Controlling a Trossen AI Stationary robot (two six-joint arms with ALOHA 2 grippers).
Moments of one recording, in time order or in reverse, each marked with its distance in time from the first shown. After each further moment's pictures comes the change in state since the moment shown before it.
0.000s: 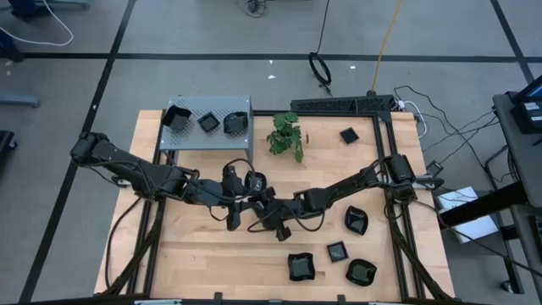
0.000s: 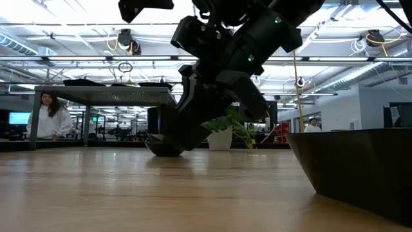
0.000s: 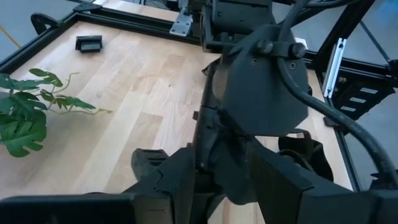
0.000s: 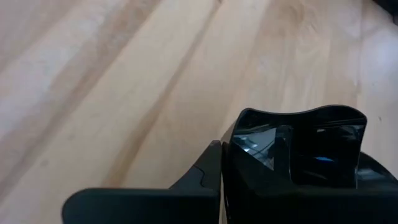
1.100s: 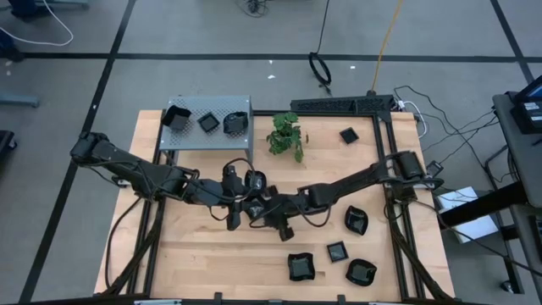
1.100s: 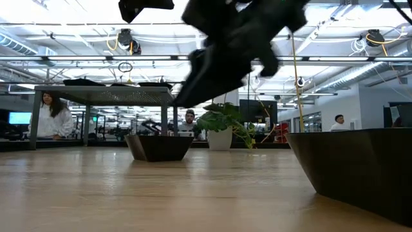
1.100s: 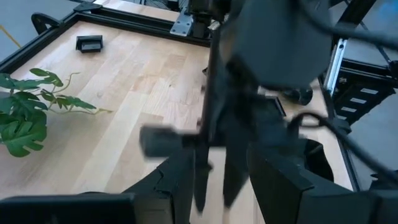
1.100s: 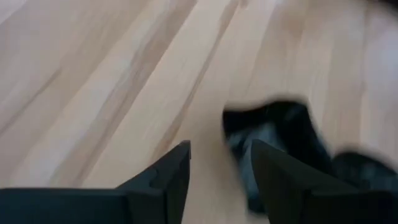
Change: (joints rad) left arm 0.000 0.000 0.000 0.001 0.000 -0.001; right arm 0.000 -0.111 0.000 -0.127 -0.095 0.112
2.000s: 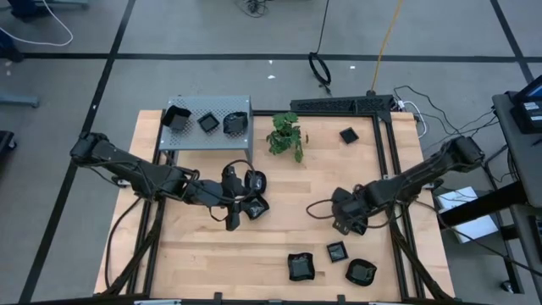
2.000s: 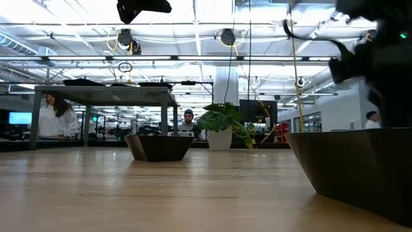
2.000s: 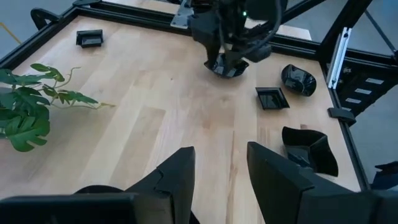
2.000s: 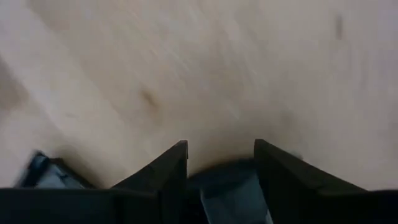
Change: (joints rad) left arm -0.002 0.000 0.000 -0.030 0.003 0.010; right arm 0.187 -0.589 -0.544 -0.672 0.022 1.300
